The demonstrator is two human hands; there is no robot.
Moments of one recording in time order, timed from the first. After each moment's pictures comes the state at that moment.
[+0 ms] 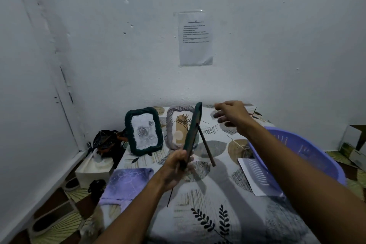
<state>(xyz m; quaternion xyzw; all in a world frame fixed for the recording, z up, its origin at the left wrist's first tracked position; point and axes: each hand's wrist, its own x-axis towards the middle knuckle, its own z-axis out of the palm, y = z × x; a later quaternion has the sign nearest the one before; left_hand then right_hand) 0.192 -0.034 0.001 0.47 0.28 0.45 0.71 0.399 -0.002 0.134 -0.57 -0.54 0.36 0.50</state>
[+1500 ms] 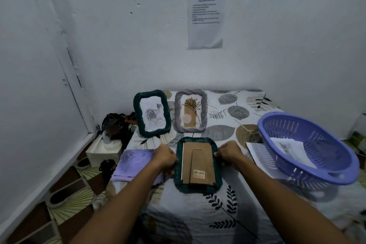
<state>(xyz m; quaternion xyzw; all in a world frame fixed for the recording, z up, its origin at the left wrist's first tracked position) 0.146 -0.028 -0.019 0.57 0.69 0.23 0.38 0.370 -0.012 -0.026 -0.73 -0.47 0.38 0.31</state>
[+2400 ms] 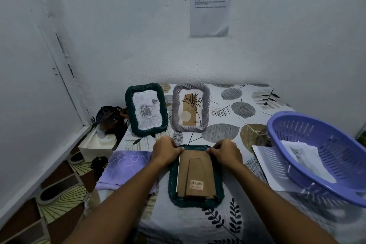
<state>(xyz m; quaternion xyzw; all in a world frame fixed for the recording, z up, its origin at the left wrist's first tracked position) 0.166 0.030 -0.043 0.63 0.71 0.24 0.21 0.363 0.026 -0.054 -0.74 -0.59 0.21 0.25</state>
